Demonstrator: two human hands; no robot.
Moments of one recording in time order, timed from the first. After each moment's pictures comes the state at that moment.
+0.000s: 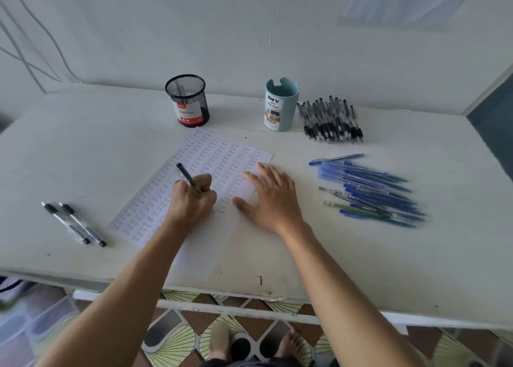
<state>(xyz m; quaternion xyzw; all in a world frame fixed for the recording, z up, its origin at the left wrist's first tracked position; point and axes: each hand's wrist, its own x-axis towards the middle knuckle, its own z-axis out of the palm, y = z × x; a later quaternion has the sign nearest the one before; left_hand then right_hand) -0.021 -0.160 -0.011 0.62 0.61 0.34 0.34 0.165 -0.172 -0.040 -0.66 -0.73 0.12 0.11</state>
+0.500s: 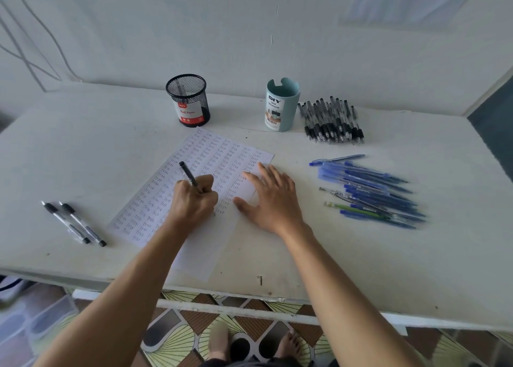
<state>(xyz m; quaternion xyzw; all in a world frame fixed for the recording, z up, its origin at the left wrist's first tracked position) -0.021 -0.160 -0.013 0.63 0.61 0.34 0.34 0.165 -0.172 -0.040 -0.66 -0.73 0.12 0.11</state>
